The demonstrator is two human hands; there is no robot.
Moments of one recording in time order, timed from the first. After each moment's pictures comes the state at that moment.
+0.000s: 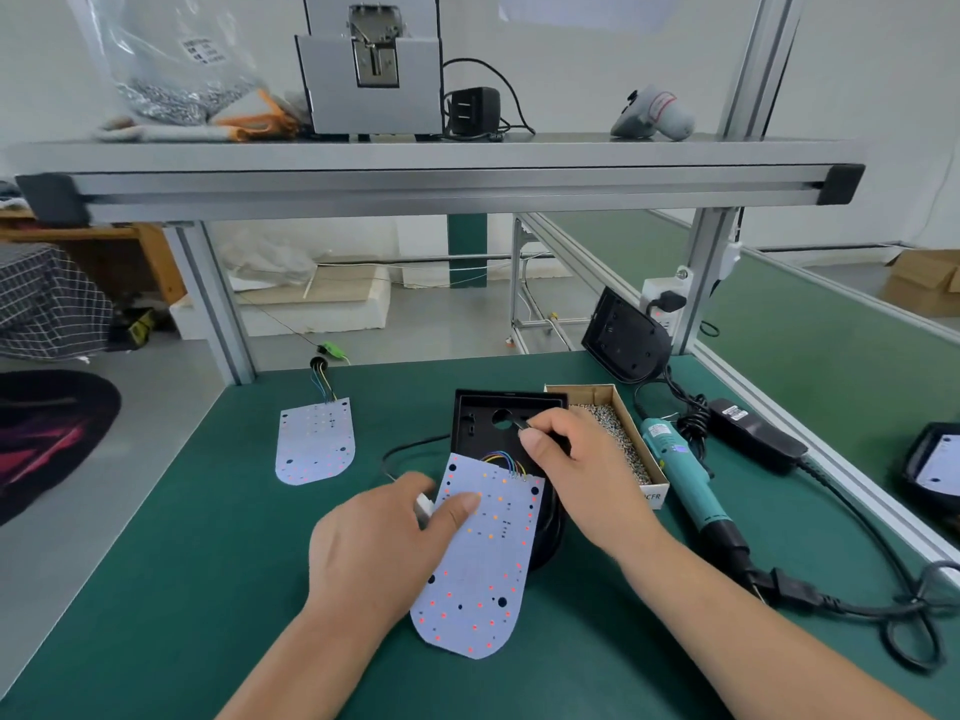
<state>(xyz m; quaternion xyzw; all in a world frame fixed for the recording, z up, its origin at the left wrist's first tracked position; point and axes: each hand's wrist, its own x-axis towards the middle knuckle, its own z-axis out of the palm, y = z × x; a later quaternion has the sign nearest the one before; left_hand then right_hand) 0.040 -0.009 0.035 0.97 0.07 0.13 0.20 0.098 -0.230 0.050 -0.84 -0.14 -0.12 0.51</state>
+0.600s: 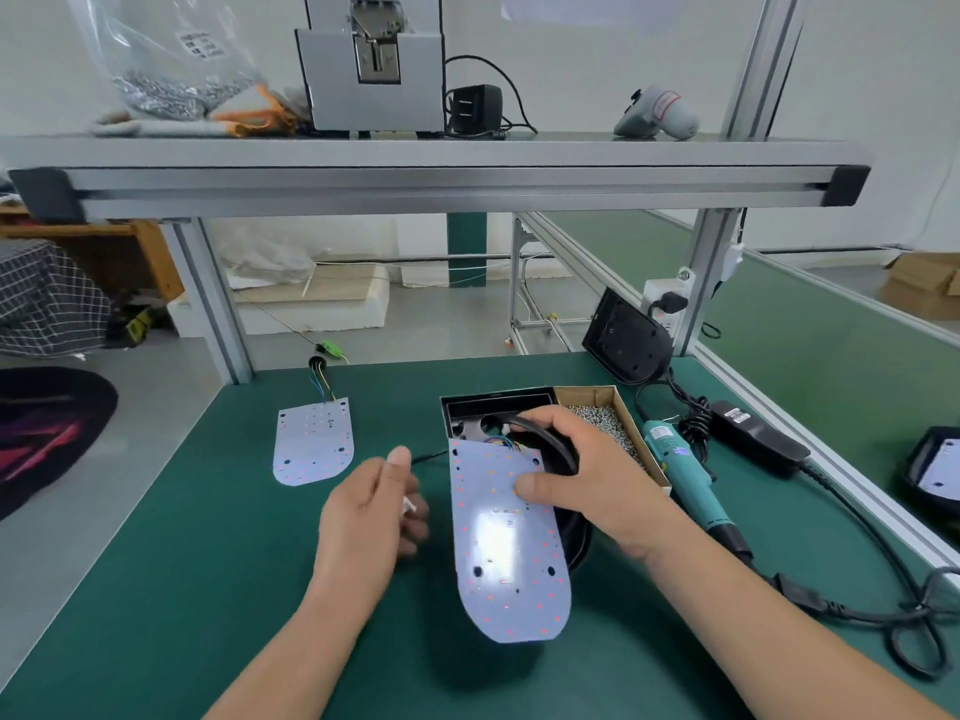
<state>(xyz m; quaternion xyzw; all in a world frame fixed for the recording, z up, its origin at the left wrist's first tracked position) 0.057 -0.004 0.022 0.74 0.13 0.11 0.65 0.103 -0.248 0.053 -0.76 -0.21 0.06 0.61</state>
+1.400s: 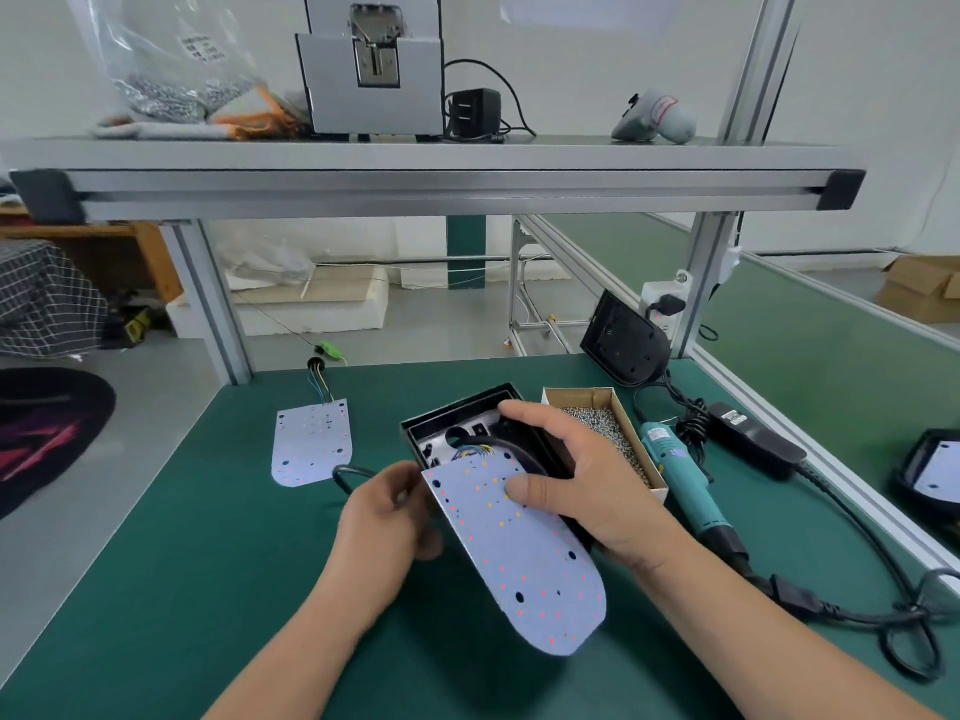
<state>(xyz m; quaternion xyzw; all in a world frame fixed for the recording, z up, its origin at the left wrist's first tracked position) 0.055 -0.009 0.025 0.75 0.05 0.03 0.66 0.093 -0.242 0.057 -0.73 -0.24 0.04 0.64</state>
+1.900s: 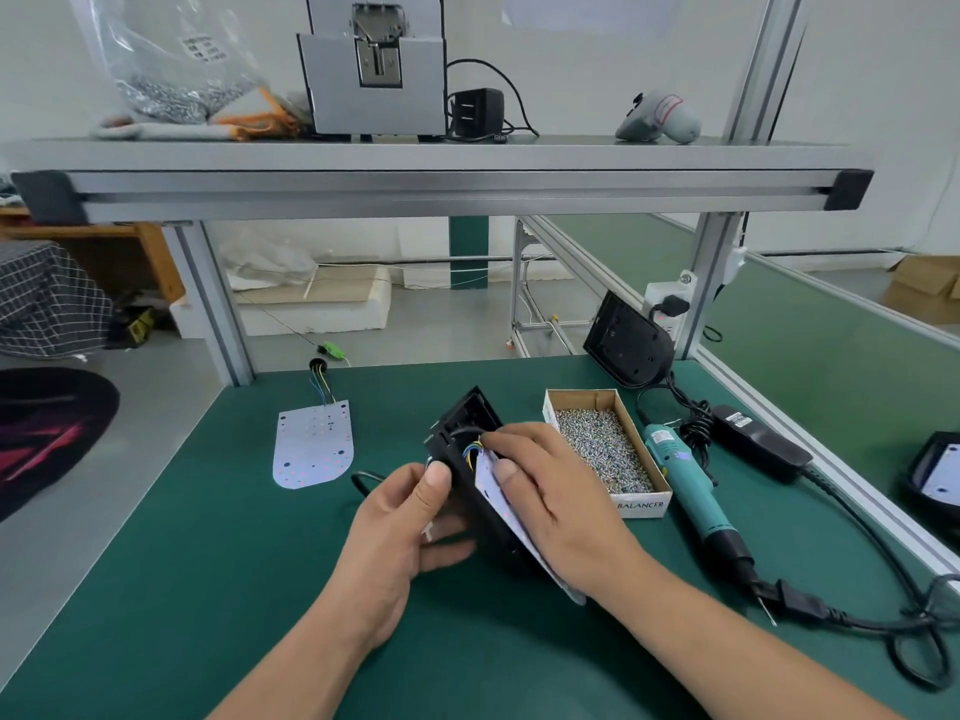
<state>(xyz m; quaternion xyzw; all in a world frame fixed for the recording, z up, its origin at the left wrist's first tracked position) 0.046 -0.021 0.027 0.59 0.03 -0.02 0.80 0.083 -0.215 0.039 -0.86 -0.26 -0.18 0.41</state>
